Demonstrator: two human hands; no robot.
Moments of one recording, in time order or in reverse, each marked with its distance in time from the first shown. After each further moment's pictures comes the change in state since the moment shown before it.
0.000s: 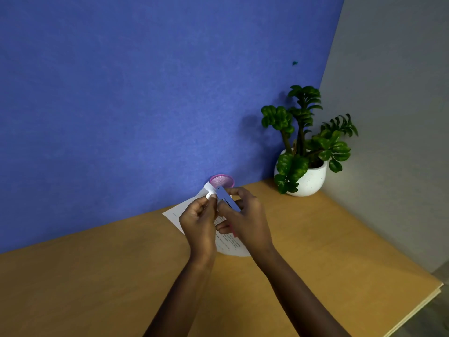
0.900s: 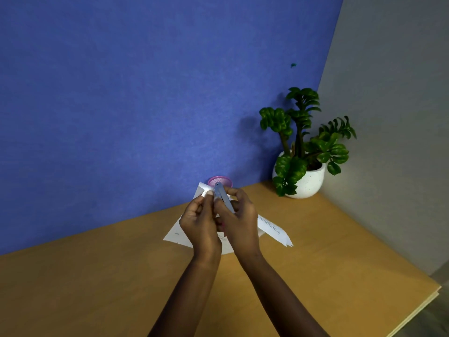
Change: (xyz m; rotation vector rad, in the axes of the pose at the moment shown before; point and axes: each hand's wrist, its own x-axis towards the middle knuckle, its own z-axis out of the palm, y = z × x) left_hand 0.002 0.000 0.013 -0.189 0.077 -0.155; right_hand 0.003 -0.001 0.018 0.254 0.127 -0.011
